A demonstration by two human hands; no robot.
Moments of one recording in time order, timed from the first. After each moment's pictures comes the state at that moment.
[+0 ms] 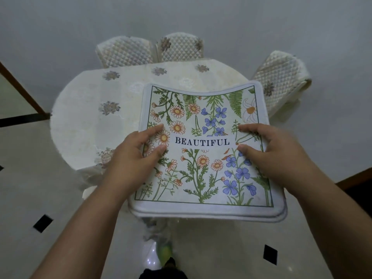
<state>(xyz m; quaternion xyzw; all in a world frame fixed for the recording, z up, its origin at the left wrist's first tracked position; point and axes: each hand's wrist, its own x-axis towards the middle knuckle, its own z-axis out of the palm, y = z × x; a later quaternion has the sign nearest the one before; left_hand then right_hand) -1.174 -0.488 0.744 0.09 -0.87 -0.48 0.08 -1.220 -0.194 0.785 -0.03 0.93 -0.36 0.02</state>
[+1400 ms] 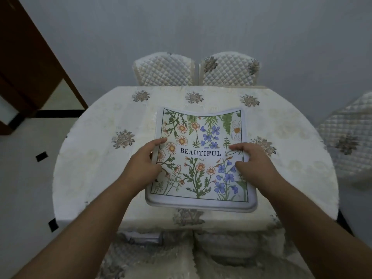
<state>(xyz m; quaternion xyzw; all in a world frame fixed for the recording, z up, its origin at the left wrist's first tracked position) -1.509 -0.529 0.685 0.28 -0.80 -0.53 0.04 -1.653 -0.265 0.667 -0.13 0.89 -0.41 0.14</state>
